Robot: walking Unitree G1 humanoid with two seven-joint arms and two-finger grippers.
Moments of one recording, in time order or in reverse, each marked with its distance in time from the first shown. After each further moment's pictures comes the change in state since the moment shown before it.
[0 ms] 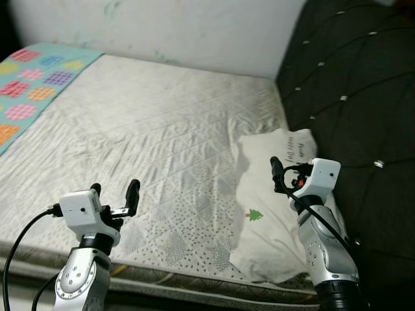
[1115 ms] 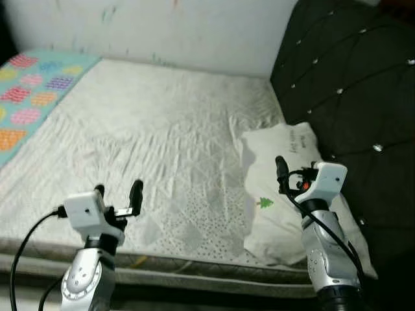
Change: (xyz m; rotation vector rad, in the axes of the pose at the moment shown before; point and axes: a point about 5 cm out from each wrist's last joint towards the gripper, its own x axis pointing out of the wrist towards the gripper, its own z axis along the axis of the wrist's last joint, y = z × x) left arm 0.000 -0.003 -0.004 -0.016 -0.001 0.011; right arm -0.007 -0.003 -0.003 -0.028 -0.084 0.004
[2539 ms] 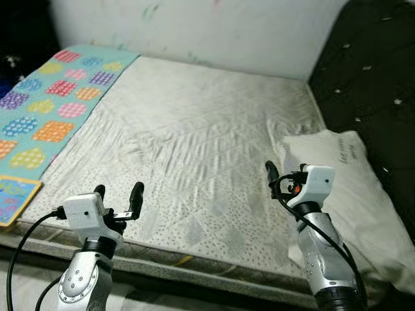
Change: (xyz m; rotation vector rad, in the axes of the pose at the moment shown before) left arm -0.002 -0.002 -0.001 0.014 -0.001 -0.055; right arm 0.000 0.003 -0.005 -0.039 0.035 0.066
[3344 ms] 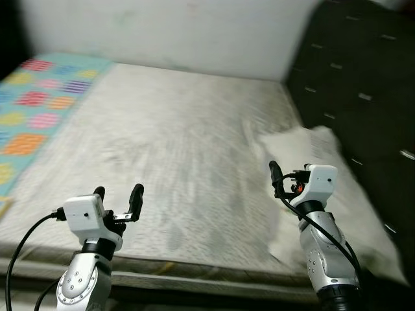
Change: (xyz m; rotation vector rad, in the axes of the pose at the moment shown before) left arm -0.001 0.000 -0.001 0.005 0.008 -0.005; right arm 0.002 -0.004 -0.001 -0.016 0.012 -0.026
